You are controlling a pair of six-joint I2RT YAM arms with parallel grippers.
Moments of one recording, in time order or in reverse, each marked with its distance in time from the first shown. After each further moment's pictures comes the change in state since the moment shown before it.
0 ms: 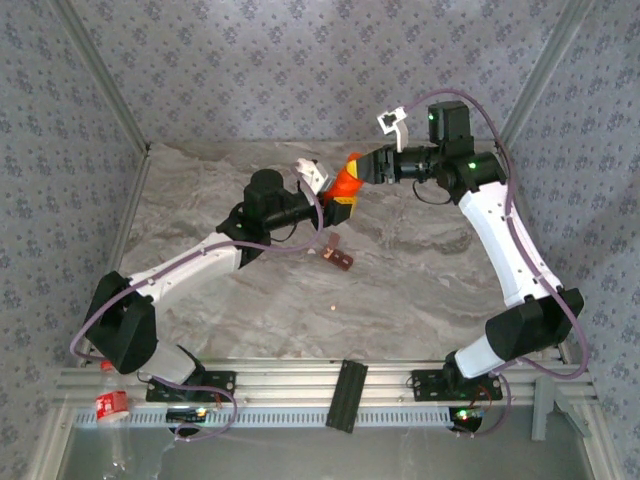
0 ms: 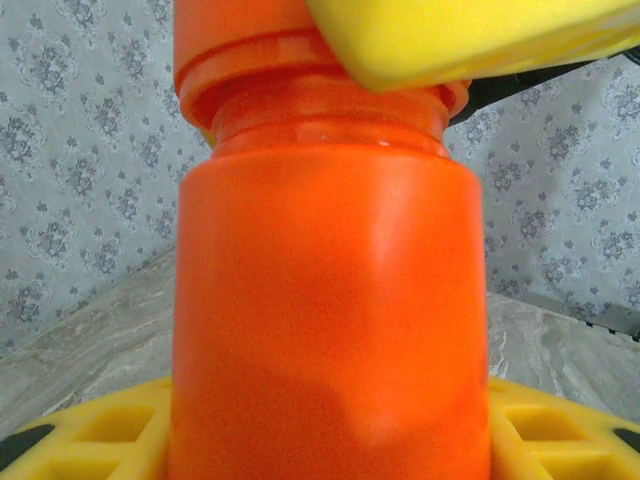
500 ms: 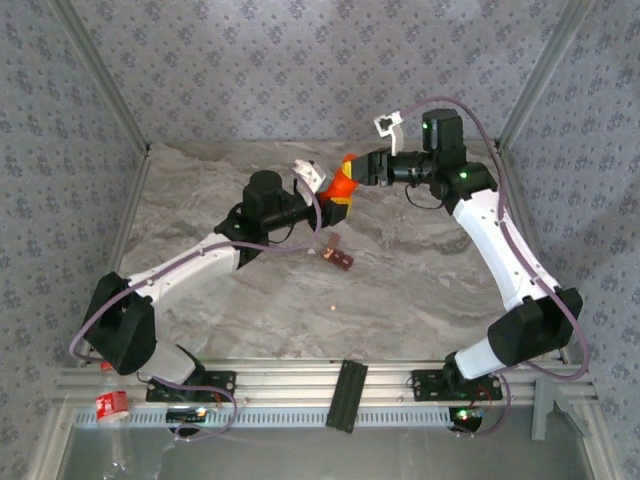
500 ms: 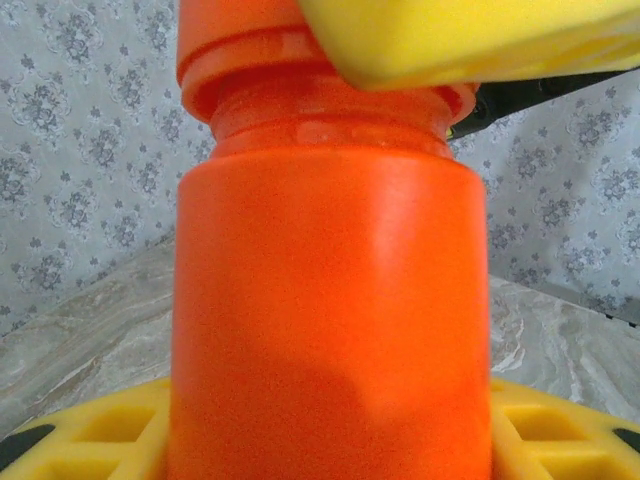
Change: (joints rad) left arm 0.008 -0.008 -0.016 -0.026 -0.035 -0.005; right arm 0.018 -0.032 -0.130 0.196 0.034 0.129
